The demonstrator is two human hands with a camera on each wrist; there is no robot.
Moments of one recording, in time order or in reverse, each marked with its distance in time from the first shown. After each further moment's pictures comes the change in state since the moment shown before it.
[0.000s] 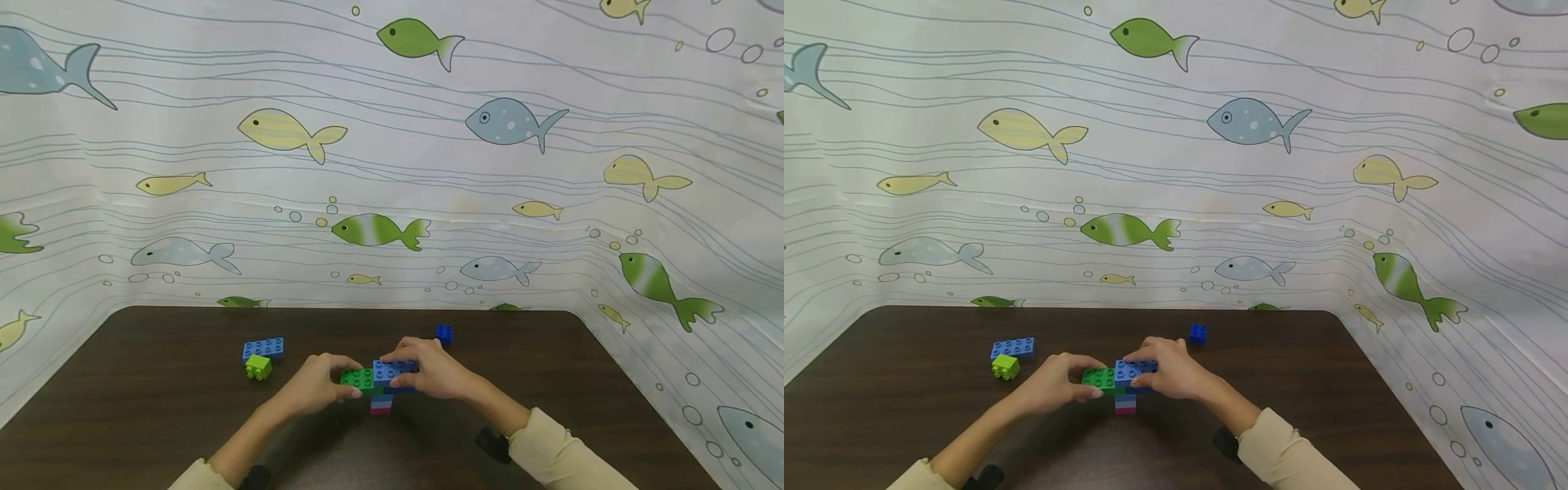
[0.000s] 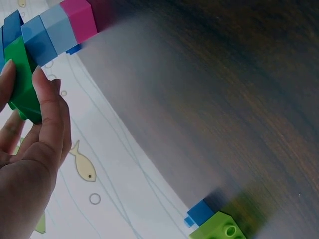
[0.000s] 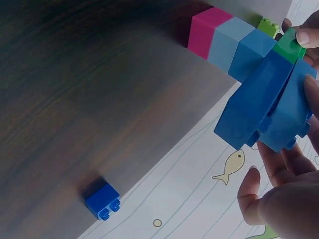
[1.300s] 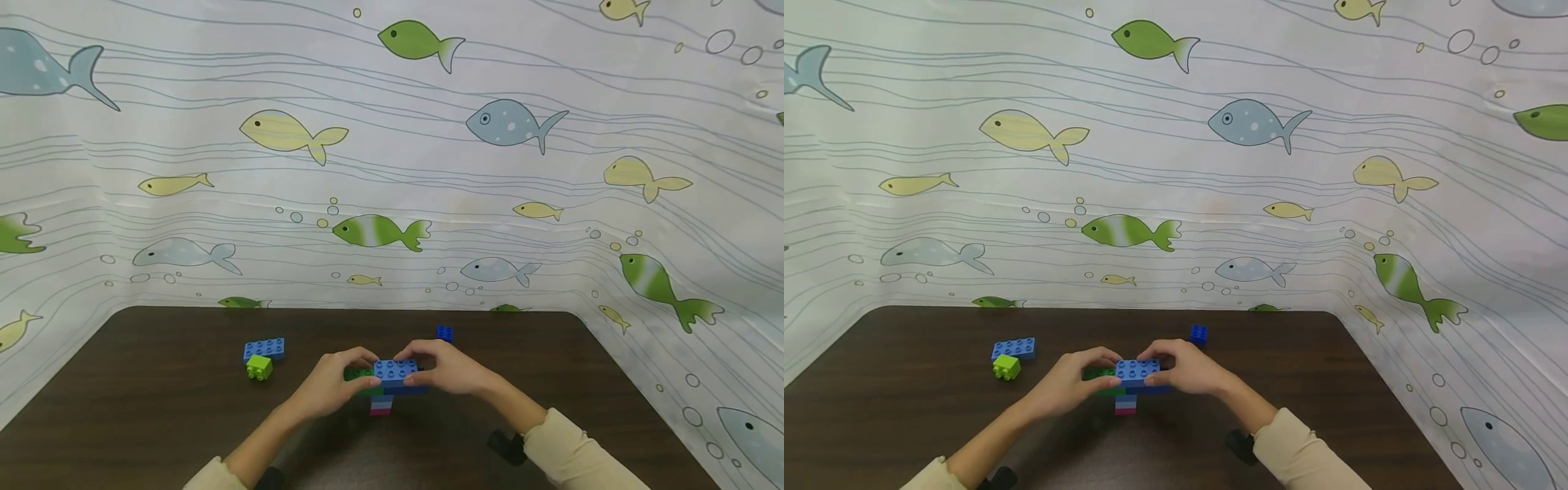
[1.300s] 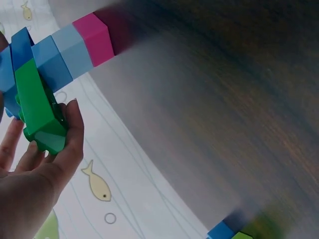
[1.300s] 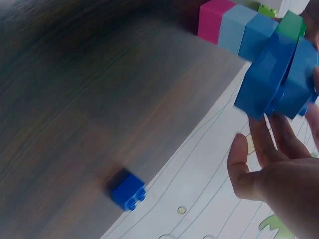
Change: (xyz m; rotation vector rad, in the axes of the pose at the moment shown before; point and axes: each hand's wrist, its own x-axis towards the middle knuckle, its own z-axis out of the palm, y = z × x) left_hand 0.007 0.011 0.015 0.029 0.117 0.126; right_hand -0.010 0.021 -0.007 0.348 -0.058 0.087
